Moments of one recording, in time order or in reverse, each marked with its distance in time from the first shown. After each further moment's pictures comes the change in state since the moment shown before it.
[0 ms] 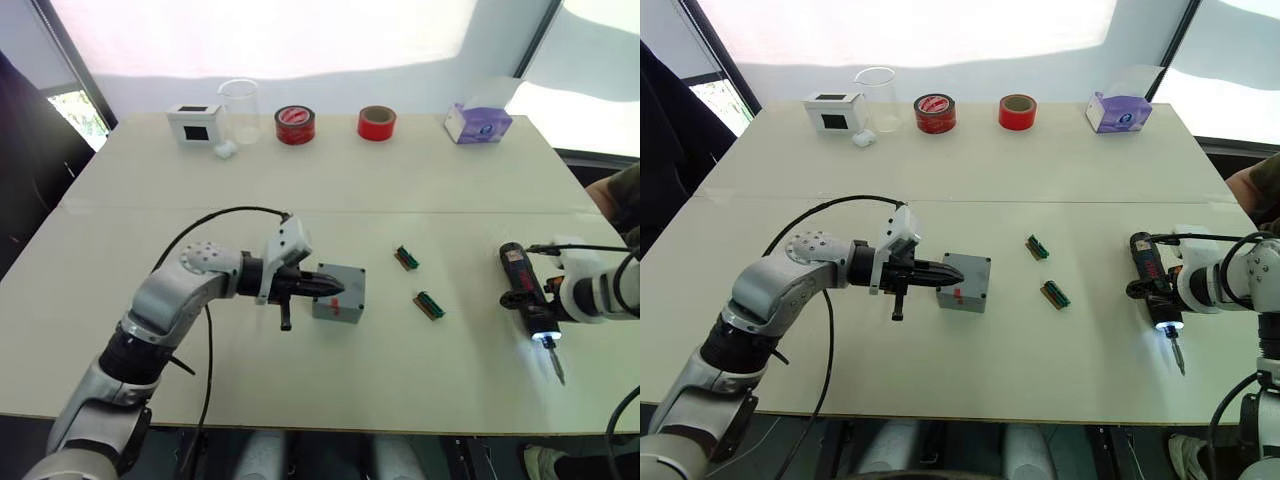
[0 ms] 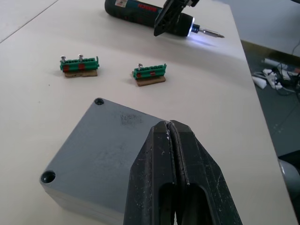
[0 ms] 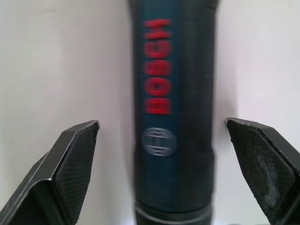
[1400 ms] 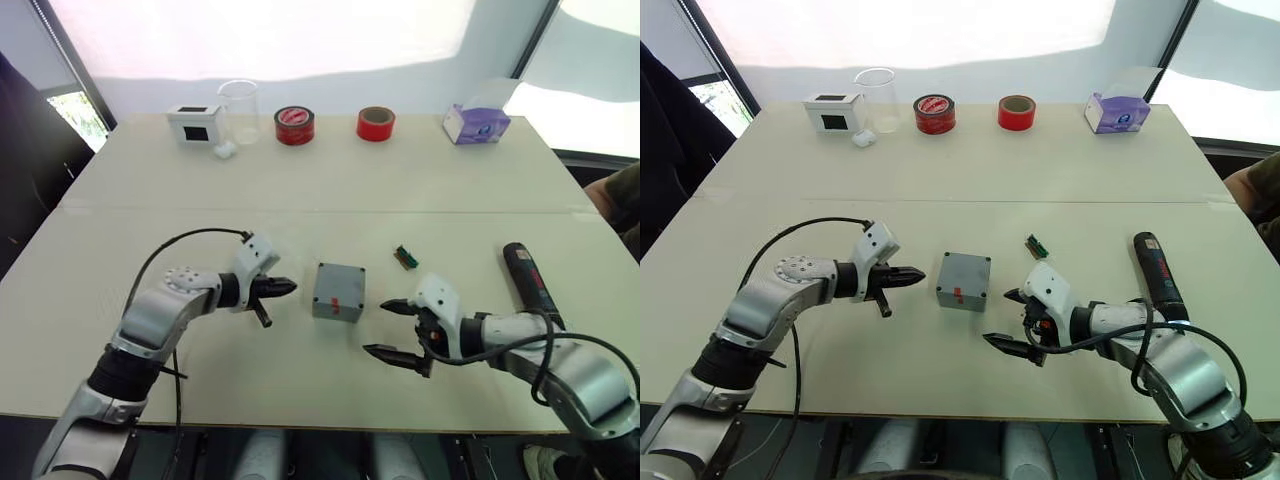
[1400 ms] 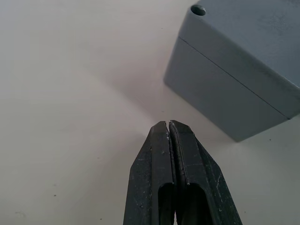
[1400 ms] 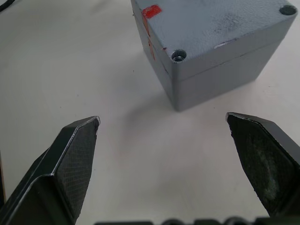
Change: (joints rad) left arm 0.137 0.027 0.034 0.102 0.128 0.030 0.205; right arm 0.396 0.212 0.331 -0.675 -0.169 -0.810 0.505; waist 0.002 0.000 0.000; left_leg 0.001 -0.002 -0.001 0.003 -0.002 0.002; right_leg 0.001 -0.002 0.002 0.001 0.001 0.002
